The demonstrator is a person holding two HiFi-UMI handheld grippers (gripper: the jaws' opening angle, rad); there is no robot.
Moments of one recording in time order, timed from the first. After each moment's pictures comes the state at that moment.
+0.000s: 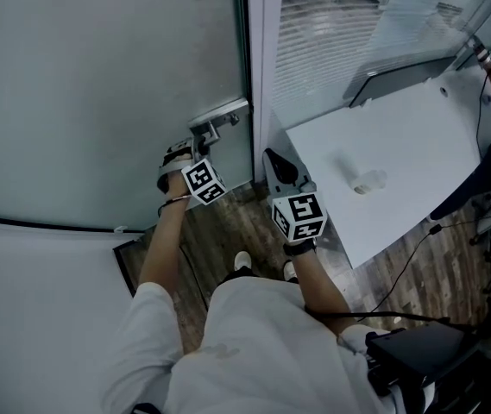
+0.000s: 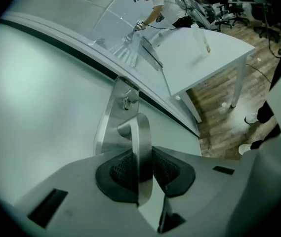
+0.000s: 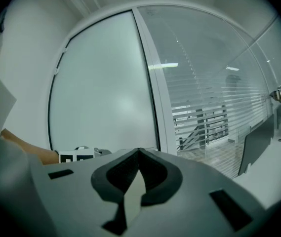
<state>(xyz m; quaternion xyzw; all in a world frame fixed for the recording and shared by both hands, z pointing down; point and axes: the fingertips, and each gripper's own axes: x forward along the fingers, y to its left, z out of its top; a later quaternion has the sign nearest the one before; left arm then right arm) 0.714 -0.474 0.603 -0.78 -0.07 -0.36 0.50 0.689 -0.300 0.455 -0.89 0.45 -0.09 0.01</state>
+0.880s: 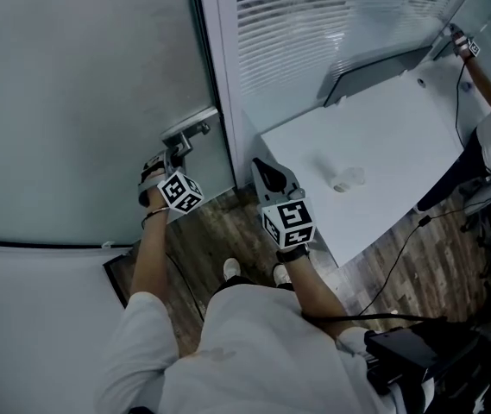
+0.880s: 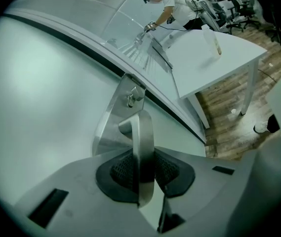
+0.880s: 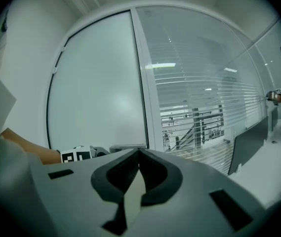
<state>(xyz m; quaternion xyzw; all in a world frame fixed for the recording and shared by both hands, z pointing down) 0.723 -0.479 0.621 -0.81 -0.03 -0.33 0.48 0.697 -0.262 0.473 -0.90 0.43 -0.10 0.00</state>
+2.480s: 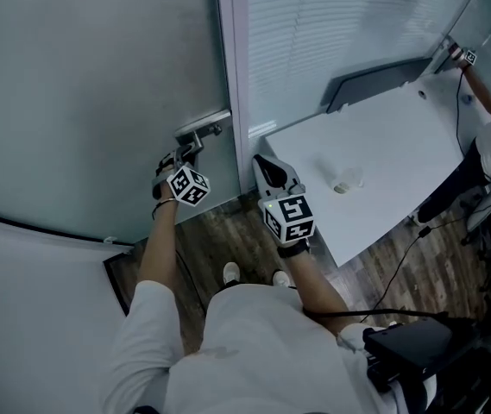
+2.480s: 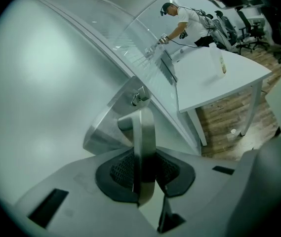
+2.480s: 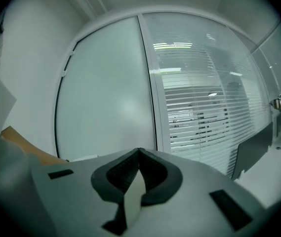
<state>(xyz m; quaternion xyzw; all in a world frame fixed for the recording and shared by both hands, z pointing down) 0.706 -0.459 0.624 -0.87 -0.04 -0.29 0.40 0.658 -0.258 0.443 -0.89 0.45 -0.07 -0.01</state>
